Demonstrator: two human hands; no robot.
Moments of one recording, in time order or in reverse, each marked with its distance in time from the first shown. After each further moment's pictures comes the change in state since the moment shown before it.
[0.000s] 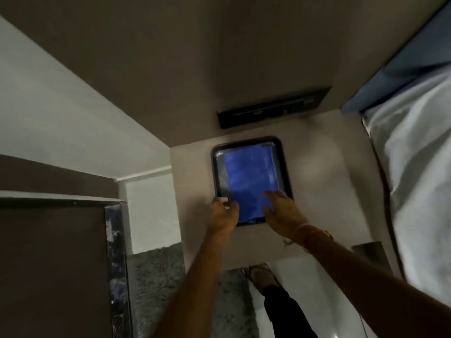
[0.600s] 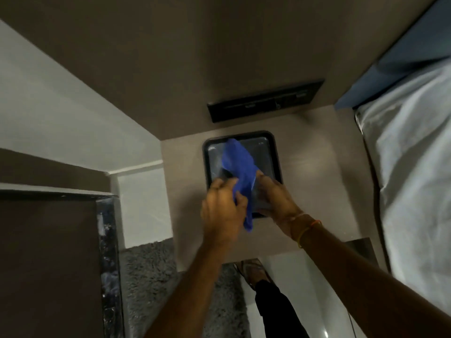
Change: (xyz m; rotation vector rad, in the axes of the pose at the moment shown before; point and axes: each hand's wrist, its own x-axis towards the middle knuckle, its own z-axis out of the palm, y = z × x) left_hand -0.051 0.036 -0.001 0.417 0.219 0.537; right_hand -0.001 -0.014 -0.016 1.028 -0.044 0.166
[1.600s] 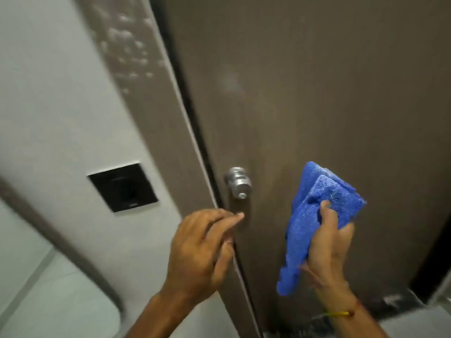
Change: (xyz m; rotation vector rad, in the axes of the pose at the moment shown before) left_hand -0.813 -0.175 -0.394 0.586 1.347 -0.316; right_hand -0.687 0.182 0.460 0.023 -0.801 -0.432
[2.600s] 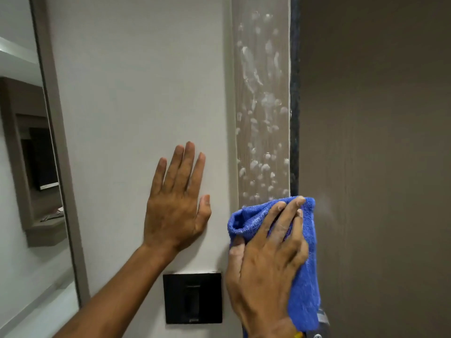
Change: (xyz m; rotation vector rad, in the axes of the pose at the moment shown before) left_hand 0.149 -0.199 -0.141 0.841 0.338 -0.029; right_hand -0.085 0.012 0.248 -1.101 -0.141 -1.182
